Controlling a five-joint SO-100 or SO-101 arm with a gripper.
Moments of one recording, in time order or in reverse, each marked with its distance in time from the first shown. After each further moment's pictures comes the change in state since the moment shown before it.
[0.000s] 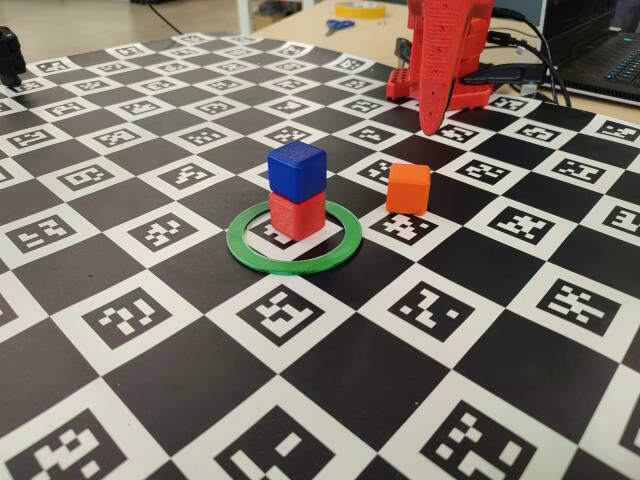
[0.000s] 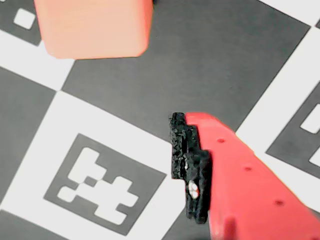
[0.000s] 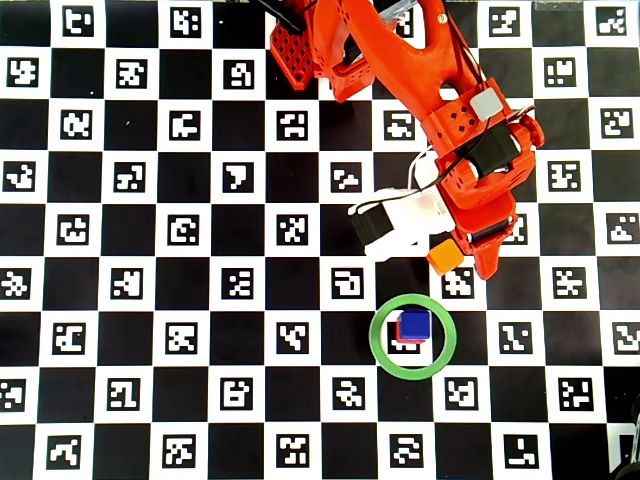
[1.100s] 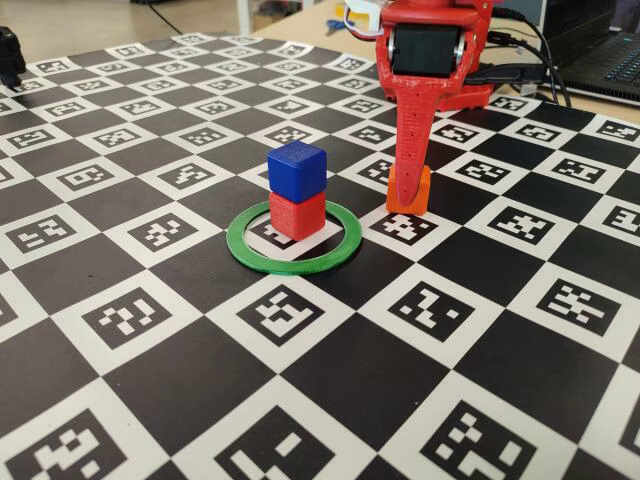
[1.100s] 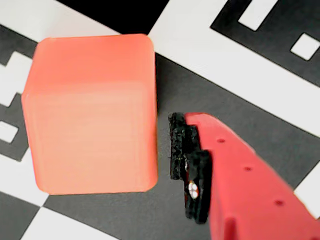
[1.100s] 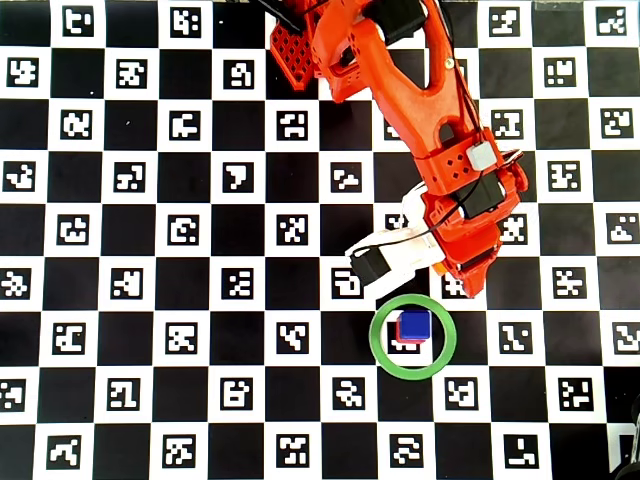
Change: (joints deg) arm 3.0 -12.6 0.0 -7.7 -5.0
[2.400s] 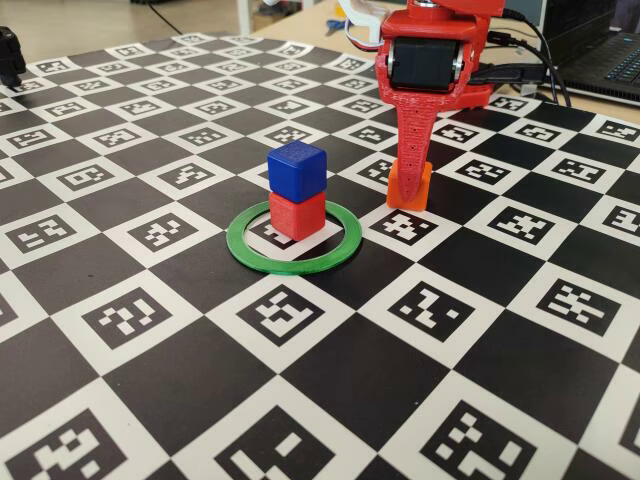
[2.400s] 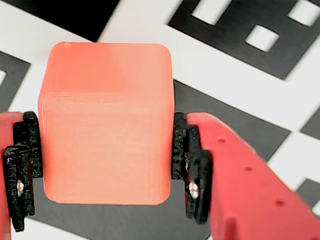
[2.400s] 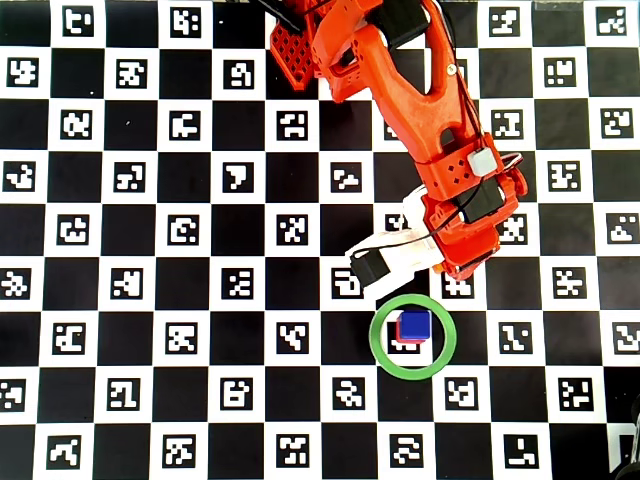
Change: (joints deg) arm -0.4 -1.4 -2.3 5.3 1.8
